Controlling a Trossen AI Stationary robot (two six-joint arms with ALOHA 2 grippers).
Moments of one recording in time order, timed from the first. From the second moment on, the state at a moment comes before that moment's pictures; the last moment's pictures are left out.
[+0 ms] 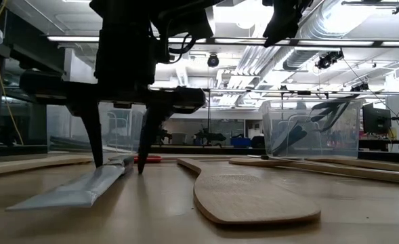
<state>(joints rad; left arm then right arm) -0.29 2.00 1.36 -0.79 0.09 0.91 -0.56 1.33 1.50 -1.02 -0.19 -0.16</state>
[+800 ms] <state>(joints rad) -0.29 2.01 1.39 -0.80 0.10 0.62 -0.56 1.33 1.41 -1.01 -0.22 -0.16</state>
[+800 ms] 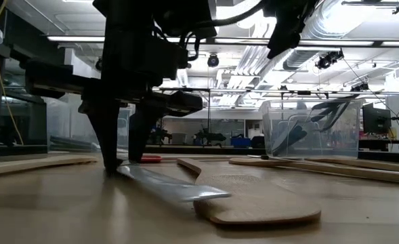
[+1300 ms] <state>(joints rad) -0.29 1.96 1.42 -0.86 0.08 0.45 -0.56 1.33 1.41 -1.01 -0.24 -0.19</state>
